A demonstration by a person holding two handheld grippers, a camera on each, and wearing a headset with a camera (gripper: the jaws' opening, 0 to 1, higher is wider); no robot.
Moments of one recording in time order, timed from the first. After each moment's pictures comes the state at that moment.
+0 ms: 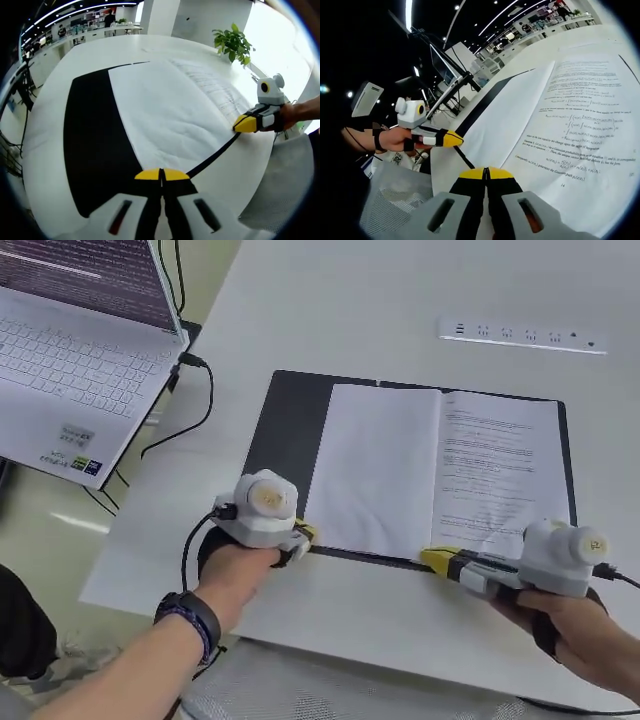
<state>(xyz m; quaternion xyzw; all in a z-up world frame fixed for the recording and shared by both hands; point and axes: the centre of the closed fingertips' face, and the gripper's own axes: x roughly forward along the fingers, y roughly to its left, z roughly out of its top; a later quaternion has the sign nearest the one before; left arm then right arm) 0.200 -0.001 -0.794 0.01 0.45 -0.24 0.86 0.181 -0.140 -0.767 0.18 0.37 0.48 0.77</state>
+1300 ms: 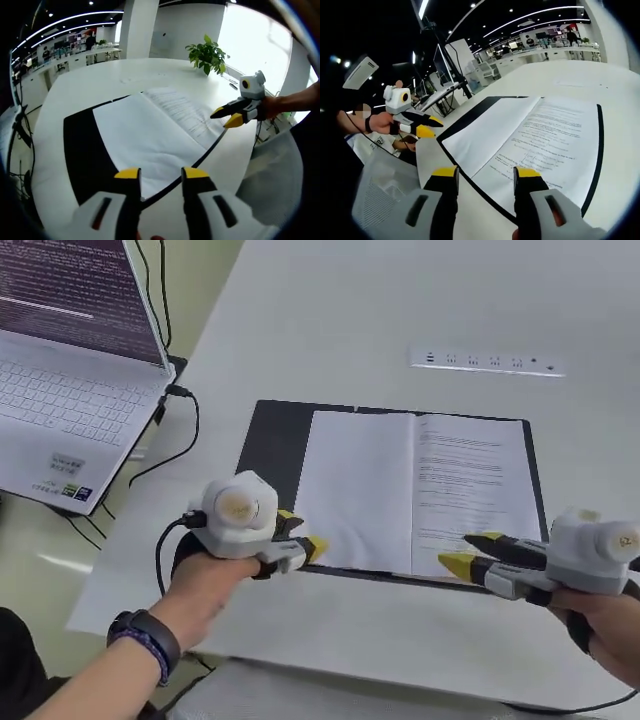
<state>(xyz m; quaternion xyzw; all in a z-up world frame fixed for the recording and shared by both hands) 0.198 -0.026 -0.718 0.03 0.36 -0.33 0.87 0.196 -0.207 -0.720 0.07 0.32 0.44 0.83</state>
